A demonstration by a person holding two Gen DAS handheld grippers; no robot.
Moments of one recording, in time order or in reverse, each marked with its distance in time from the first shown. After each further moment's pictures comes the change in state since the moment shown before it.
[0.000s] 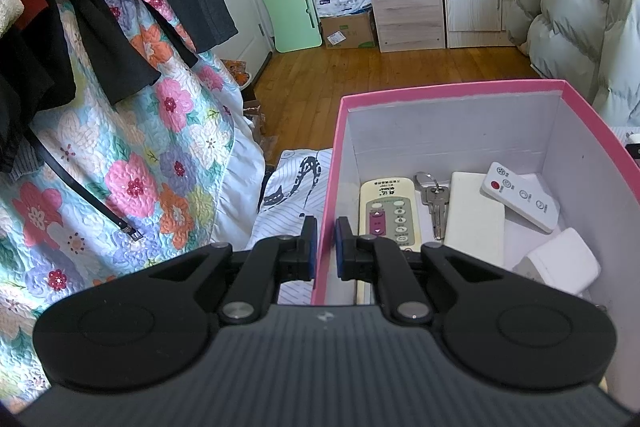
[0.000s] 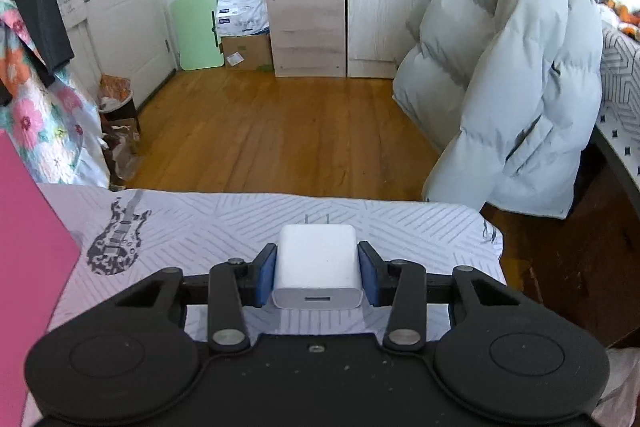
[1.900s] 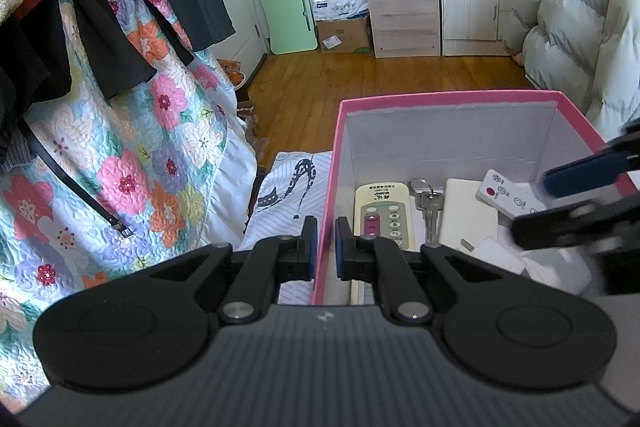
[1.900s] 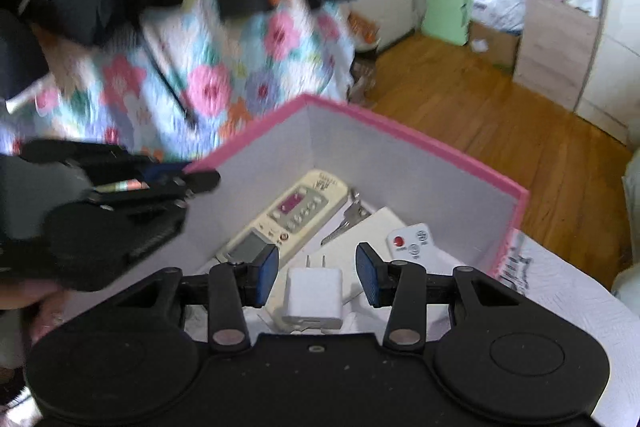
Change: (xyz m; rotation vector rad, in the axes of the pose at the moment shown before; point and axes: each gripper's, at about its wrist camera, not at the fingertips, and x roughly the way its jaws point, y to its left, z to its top) left arm 0.000 0.005 -0.001 -0.031 -0.013 -0.029; right arm -0.115 0.210 0.030 -0.424 0.131 0.538
